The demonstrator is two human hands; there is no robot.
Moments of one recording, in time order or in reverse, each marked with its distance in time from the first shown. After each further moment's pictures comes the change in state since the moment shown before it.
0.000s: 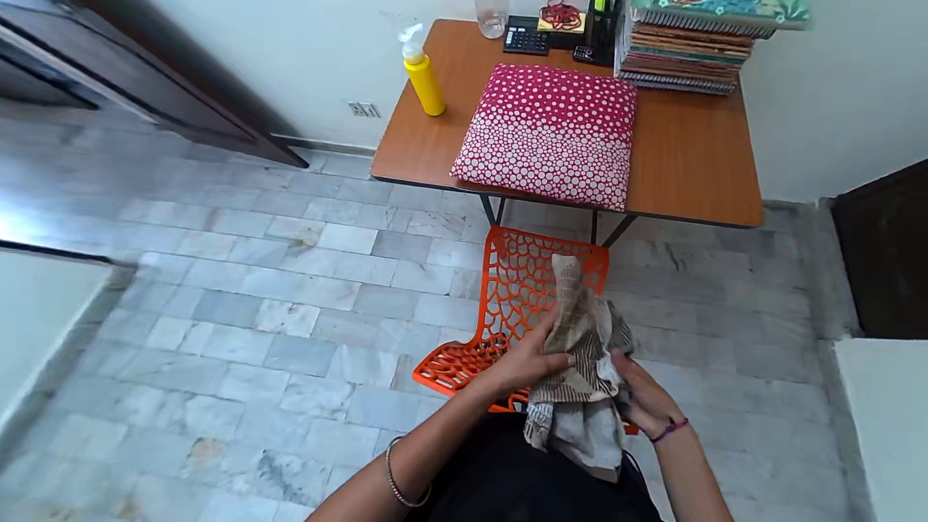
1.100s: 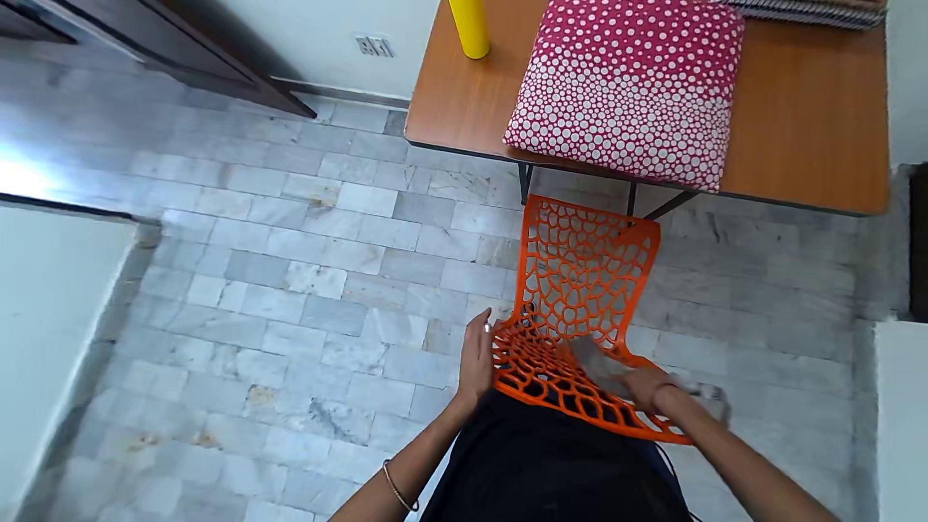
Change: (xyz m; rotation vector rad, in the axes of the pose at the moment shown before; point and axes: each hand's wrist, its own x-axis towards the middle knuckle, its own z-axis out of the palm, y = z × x) left_hand -0.047 -0.160 -0.124 0.138 0.766 0.041; right_hand 0.108 0.060 0.025 -1.976 -0.520 0.676
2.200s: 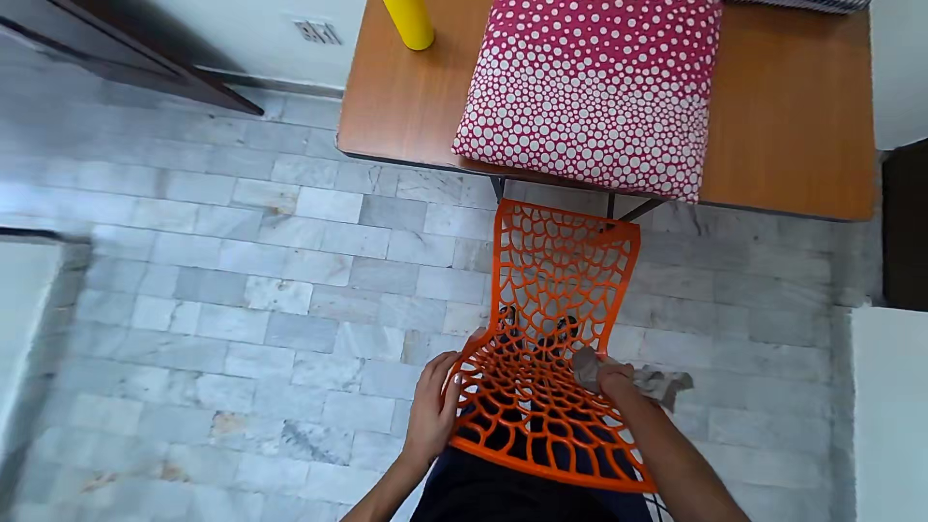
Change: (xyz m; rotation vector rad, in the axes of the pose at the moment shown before) left_hand -0.002 -0.007 -0.002 0.302 -0.012 0.187; right_hand 0.092 0.010 -0.015 0.179 -0.061 0.244
